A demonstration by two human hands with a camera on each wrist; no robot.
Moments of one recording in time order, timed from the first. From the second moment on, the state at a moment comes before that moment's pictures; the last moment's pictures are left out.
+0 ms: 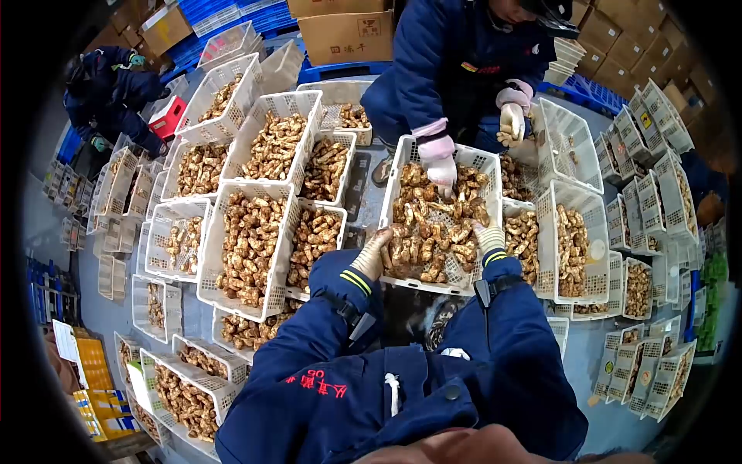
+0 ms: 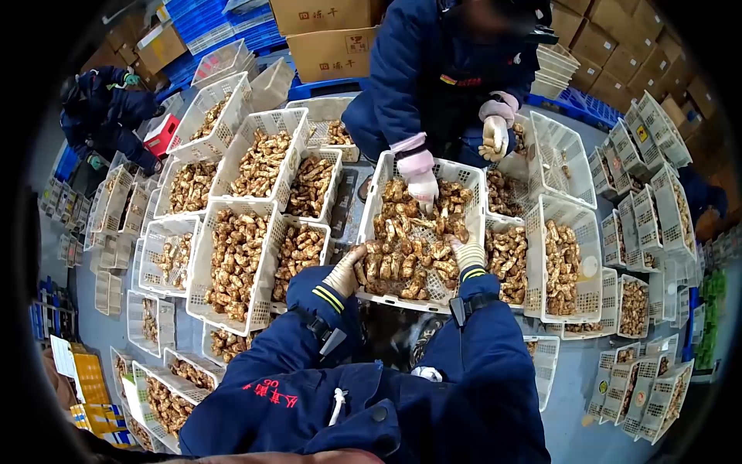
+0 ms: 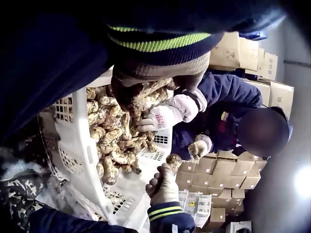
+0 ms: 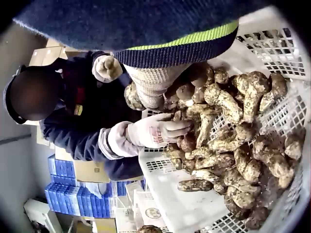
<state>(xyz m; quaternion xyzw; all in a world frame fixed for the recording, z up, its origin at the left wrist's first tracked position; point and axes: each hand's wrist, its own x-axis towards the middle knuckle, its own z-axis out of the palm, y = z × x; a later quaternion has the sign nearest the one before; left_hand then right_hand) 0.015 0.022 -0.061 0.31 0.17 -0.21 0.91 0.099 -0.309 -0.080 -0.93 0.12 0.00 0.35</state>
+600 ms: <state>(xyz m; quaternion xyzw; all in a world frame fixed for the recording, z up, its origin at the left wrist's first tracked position) 0.013 0.021 -0.043 0.33 0.16 -0.24 0.90 0.094 -0.313 -0.095 -0.82 0.12 -0.09 0.56</state>
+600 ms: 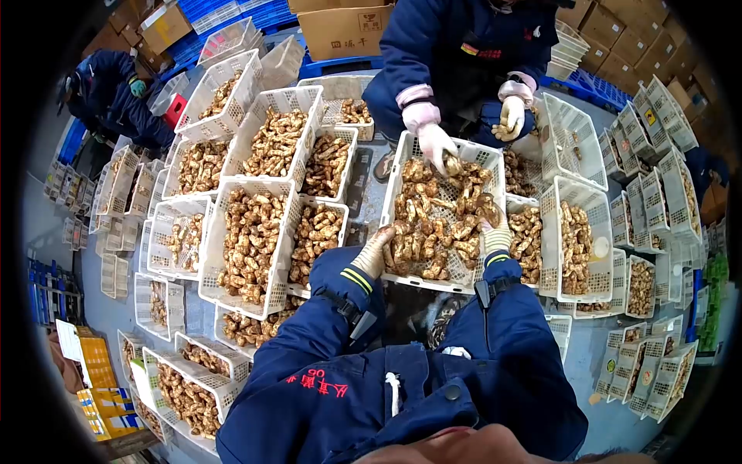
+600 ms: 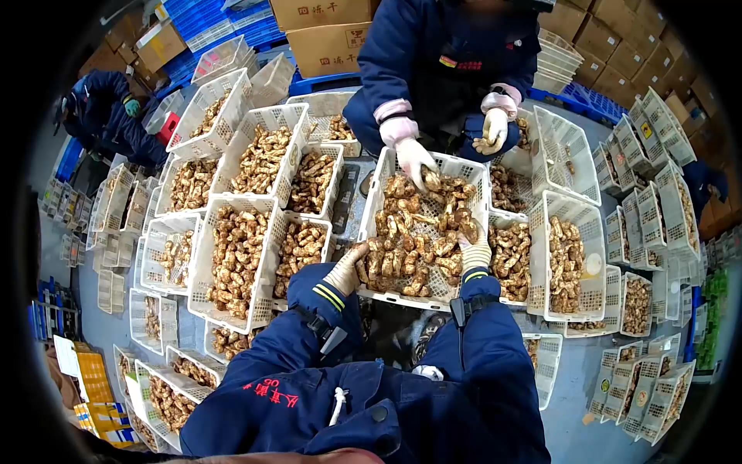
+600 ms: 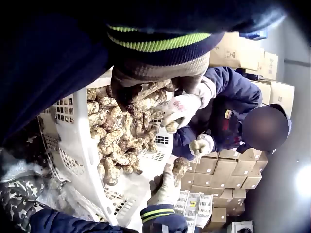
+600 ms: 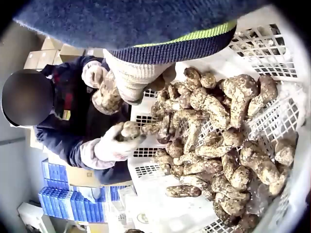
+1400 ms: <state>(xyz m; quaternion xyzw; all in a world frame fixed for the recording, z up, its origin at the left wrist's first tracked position) 0.009 0.013 -0.019 0.41 0.20 -0.20 0.87 0.159 -0.399 0.056 -0.64 0.22 0.02 0.74</state>
